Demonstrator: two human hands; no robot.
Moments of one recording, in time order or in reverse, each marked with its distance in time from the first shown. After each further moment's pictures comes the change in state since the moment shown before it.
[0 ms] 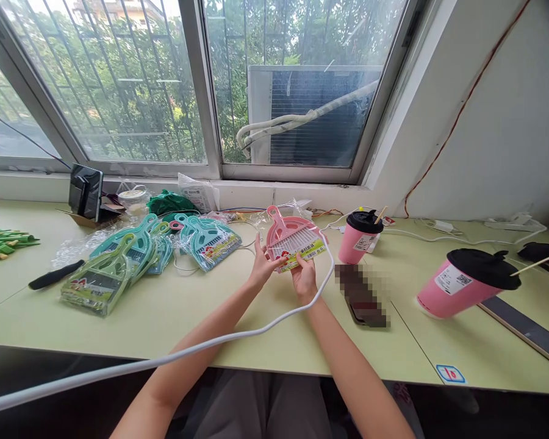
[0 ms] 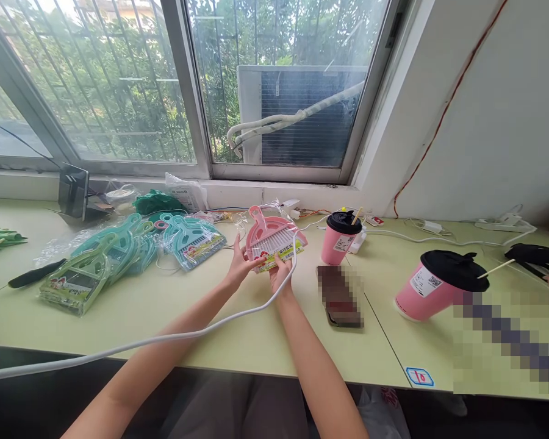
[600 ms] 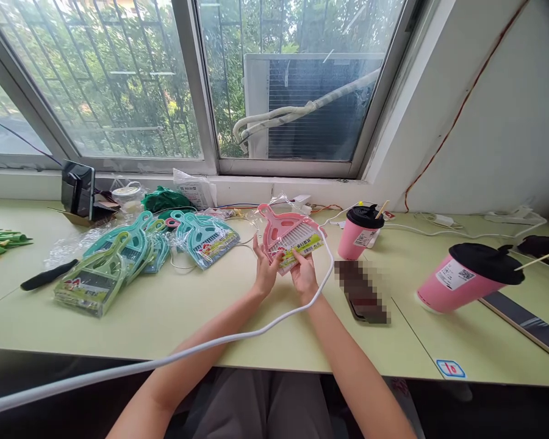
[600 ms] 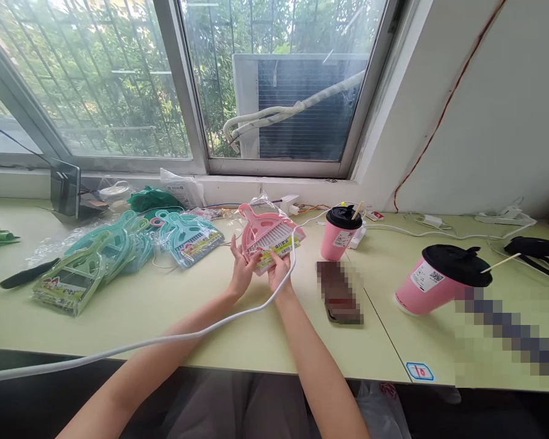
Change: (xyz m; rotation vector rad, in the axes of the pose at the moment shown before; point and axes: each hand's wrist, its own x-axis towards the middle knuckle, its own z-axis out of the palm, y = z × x) left_hand -0.012 -0.022 0.017 0.053 0.087 0.304; right_hand -0.001 -0.002 0.002 -0.017 -0.005 0.026
